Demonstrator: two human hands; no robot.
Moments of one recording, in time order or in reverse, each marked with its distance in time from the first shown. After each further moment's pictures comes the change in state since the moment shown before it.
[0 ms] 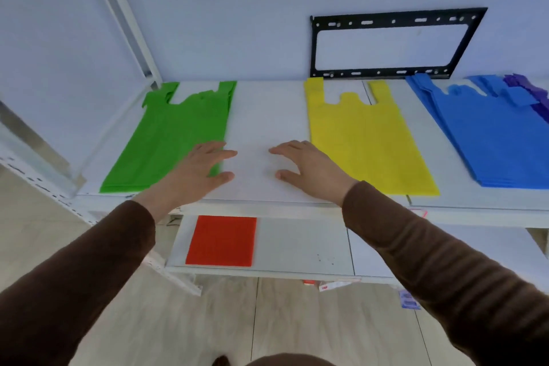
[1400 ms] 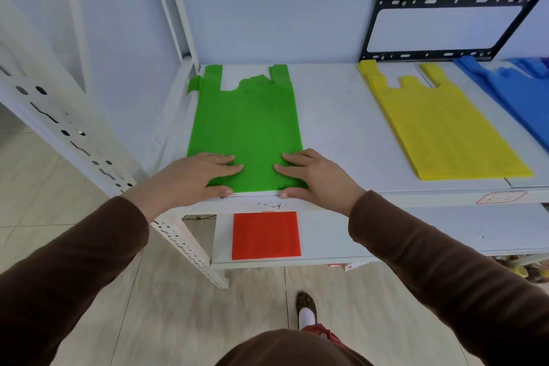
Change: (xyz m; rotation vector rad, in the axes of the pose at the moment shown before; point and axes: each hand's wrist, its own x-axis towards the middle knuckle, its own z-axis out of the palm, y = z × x) left_hand -0.033 -0.212 -0.057 0.298 -0.312 0.271; right_hand 0.095 -0.122 0.127 -0.299 -0.052 -0.030
